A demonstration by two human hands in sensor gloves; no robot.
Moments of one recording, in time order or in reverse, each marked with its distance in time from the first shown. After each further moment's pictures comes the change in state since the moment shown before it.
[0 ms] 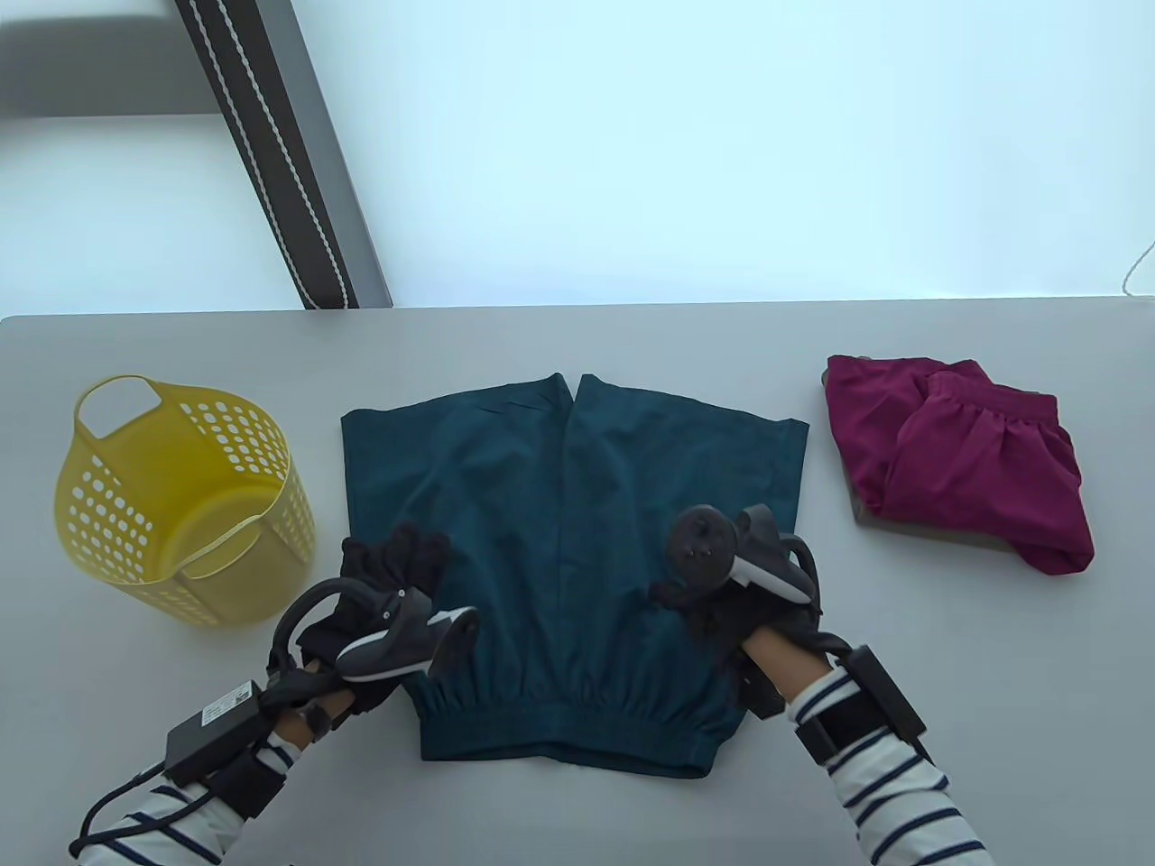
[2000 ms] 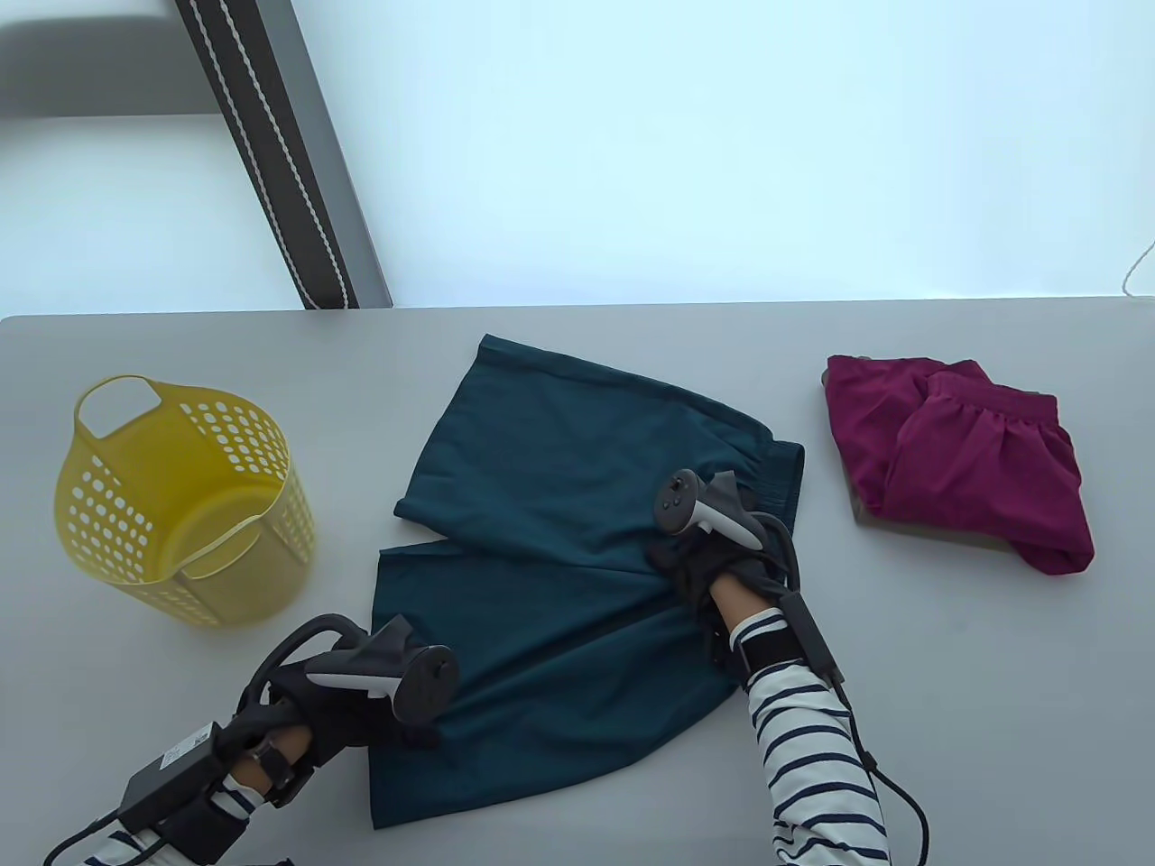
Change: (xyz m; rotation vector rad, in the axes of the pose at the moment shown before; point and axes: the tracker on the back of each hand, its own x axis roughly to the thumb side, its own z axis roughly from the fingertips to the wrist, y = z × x) left_hand 0.011 -0.032 0.057 -0.346 -0.450 0.113; right_hand -0.042 0.051 -0.057 0.218 0.205 0.113
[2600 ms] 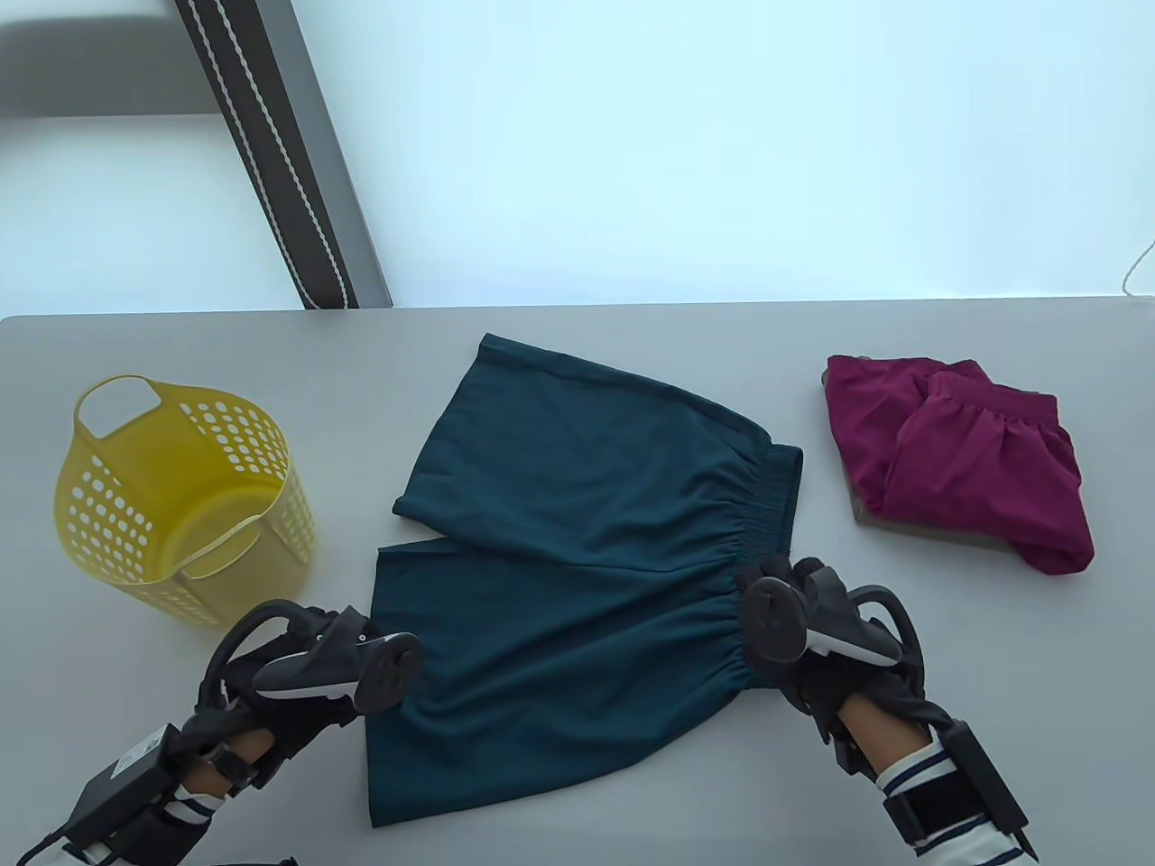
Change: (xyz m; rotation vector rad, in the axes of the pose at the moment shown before) left_hand -0.020 0.000 0.029 0.163 0.209 -0.085; right_hand -0.049 0.016 0.147 -0.095 -0.283 0.279
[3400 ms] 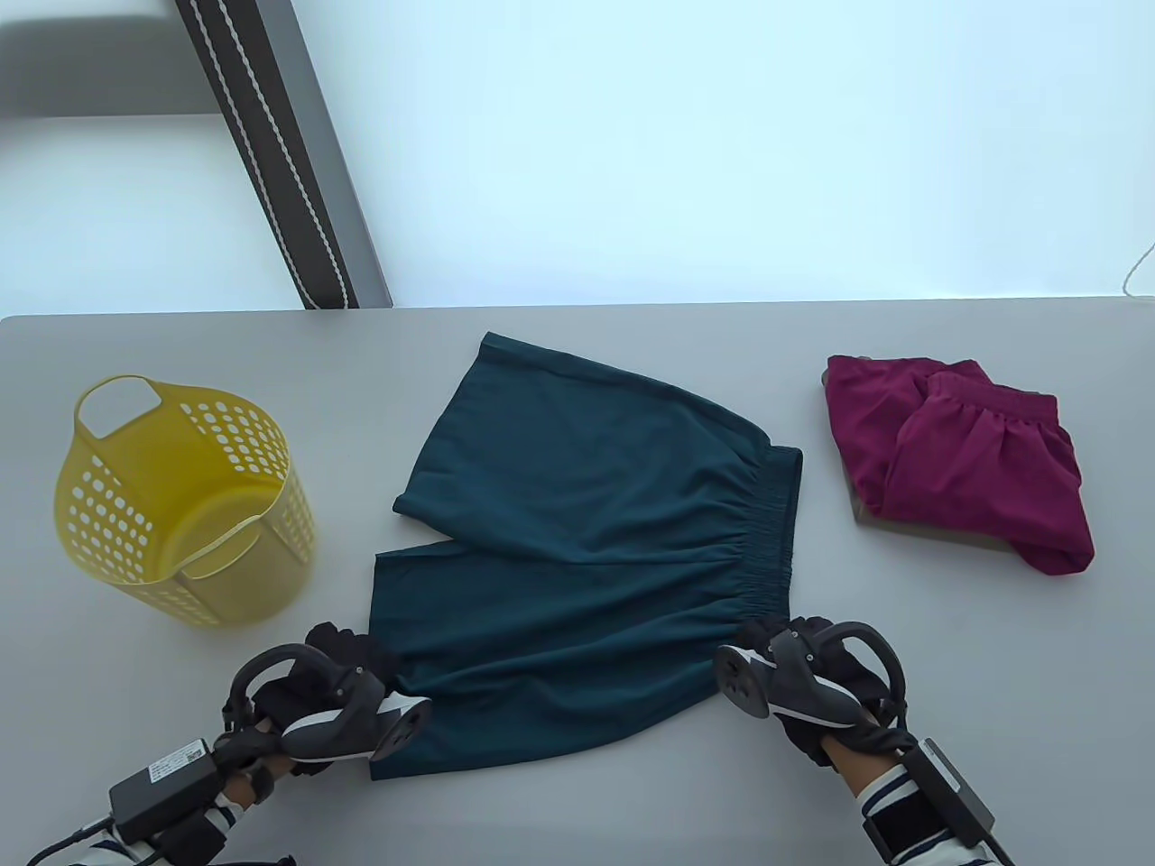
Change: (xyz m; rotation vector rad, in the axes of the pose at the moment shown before) left_hand 0.019 -0.041 -0.020 0.349 0.087 -0.268; right_hand 0.017 0.026 -0.011 -0.312 0.105 0.289
